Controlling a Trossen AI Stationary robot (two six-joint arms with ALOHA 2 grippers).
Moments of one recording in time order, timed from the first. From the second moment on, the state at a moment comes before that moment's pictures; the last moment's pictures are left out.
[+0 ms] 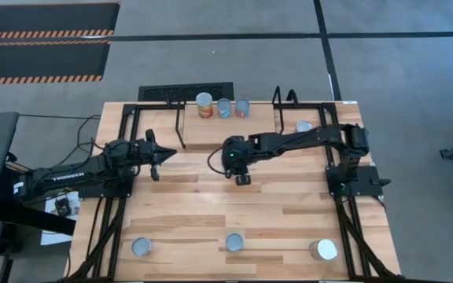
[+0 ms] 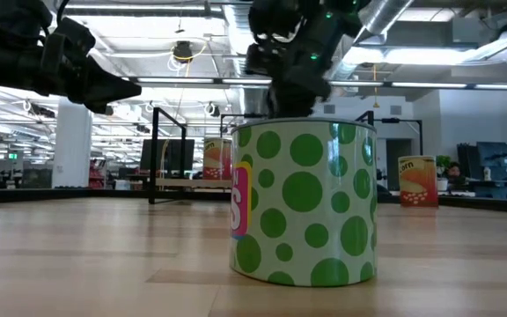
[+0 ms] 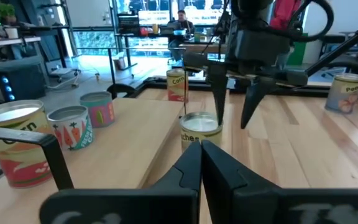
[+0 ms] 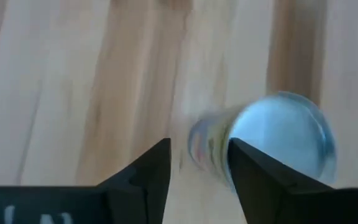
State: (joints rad) left arm 0.34 0.33 0.06 0.22 0.12 0.02; right arm -0.07 1.86 1.41 -0.61 0.08 -0.26
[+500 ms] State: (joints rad) left arm 0.34 0.36 0.06 0.23 0.12 0.02; right arm -0.07 1.86 1.42 -0.61 0.12 -0.25
